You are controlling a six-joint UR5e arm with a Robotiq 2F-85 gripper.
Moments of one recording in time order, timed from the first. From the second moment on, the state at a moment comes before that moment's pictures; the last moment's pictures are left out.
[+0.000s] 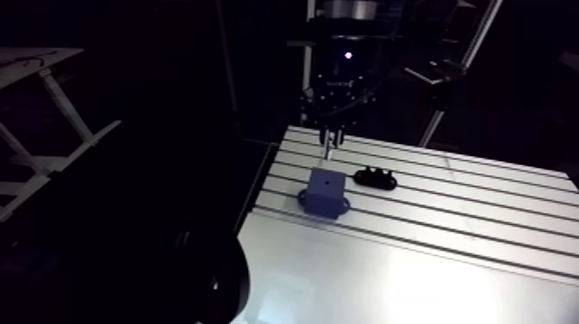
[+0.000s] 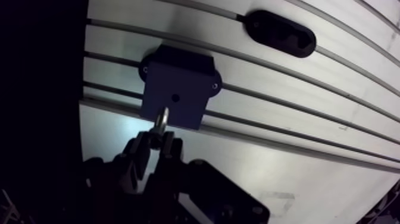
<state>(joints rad) 0.24 -1.28 1.64 -1.72 -1.56 -1.61</state>
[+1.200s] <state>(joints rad) 0.24 -1.28 1.72 -1.81 -1.58 -1.62</state>
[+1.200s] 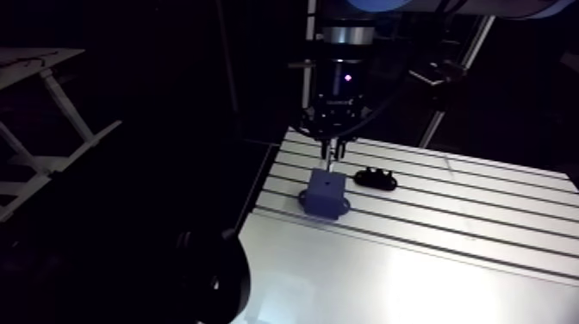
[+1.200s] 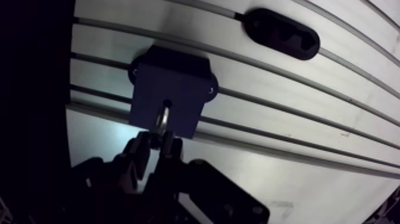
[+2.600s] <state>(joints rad) 0.24 -1.25 1.73 -1.81 -1.58 -1.62</state>
